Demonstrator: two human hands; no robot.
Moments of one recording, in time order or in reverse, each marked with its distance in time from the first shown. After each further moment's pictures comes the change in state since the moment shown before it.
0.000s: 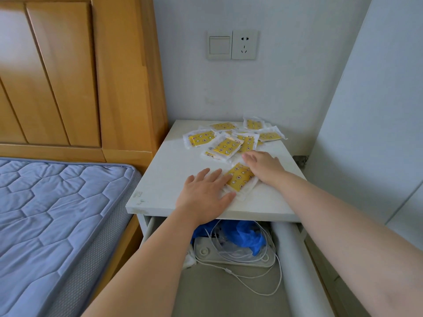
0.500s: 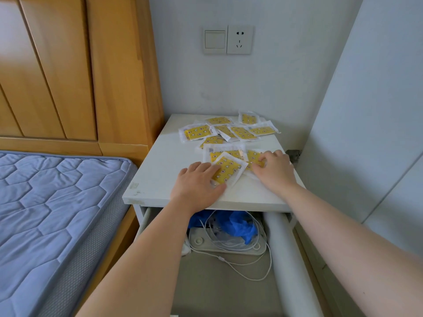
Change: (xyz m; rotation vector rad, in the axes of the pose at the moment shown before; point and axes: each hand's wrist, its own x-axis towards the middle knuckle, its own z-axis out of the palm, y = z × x) left_hand -0.001 0.003 -0.002 -0.040 0.094 -0.056; right_hand -0.046 0.017 -0.008 -0.167 0.265 0.096
